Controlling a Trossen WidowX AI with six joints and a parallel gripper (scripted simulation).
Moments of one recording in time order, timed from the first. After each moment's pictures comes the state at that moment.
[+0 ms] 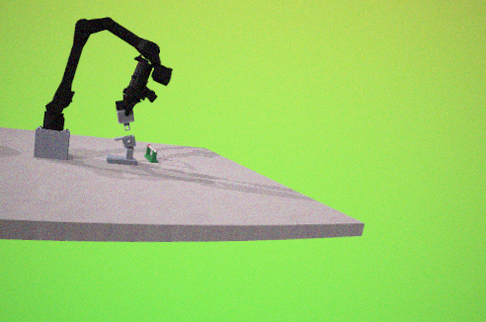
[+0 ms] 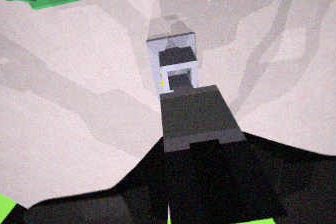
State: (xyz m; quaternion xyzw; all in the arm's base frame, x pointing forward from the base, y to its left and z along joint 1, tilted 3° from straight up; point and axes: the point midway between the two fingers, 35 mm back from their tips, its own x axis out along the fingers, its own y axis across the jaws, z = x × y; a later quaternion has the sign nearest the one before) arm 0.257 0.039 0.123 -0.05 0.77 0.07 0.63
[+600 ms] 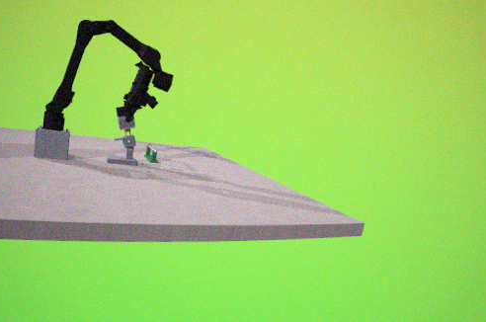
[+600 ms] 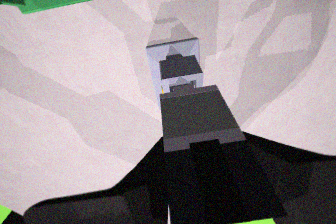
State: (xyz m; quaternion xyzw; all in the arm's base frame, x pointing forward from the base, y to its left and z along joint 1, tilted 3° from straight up) arm 0.264 0.041 0.102 -0.05 0.77 0.07 0.63
